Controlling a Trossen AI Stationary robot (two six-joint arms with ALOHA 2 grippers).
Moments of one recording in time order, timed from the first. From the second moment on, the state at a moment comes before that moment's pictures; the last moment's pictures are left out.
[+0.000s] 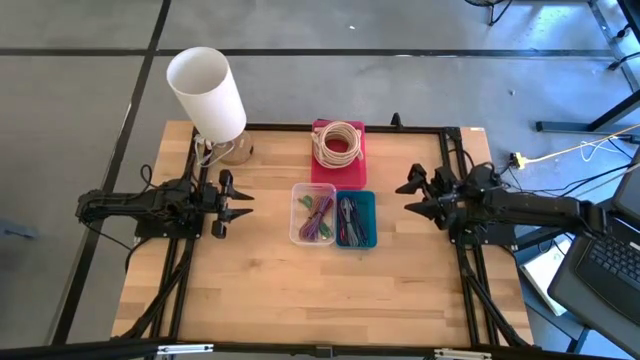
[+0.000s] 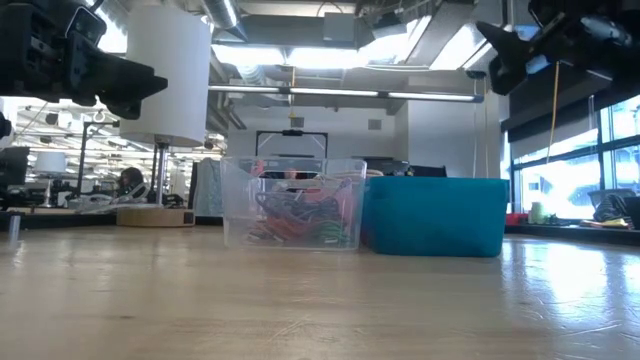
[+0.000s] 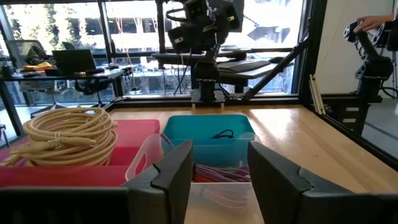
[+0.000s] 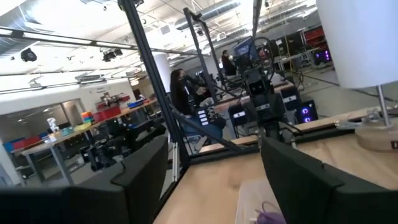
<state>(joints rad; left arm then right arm) 0.02 0.00 0.01 0.01 -0.01 0.01 -0.24 0.50 0.16 0.58 -0.48 0.46</state>
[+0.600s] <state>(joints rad) 0.02 0.00 0.01 0.01 -0.01 0.01 -0.17 0.19 0.01 0.47 -0.38 0.48</state>
